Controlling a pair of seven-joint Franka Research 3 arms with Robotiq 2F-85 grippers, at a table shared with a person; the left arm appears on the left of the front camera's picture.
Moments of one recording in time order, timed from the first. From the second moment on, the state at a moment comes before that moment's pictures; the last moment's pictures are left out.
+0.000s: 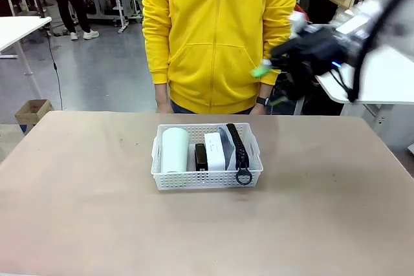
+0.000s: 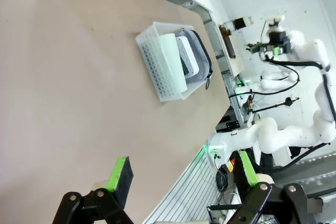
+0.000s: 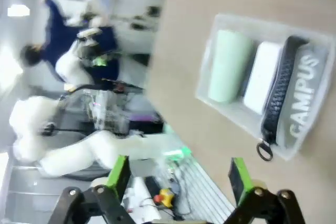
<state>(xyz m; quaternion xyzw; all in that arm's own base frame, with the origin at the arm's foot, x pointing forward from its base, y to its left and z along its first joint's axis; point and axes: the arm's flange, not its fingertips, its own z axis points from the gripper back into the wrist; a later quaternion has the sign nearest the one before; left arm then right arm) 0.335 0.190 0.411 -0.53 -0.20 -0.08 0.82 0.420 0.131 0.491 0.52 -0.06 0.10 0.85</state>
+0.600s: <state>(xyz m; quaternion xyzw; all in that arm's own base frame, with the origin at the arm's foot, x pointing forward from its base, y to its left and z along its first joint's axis) 0.335 0.190 0.410 -0.53 -0.20 -0.08 0.82 0.364 0.018 0.371 0.66 -0.11 0.01 0.74</state>
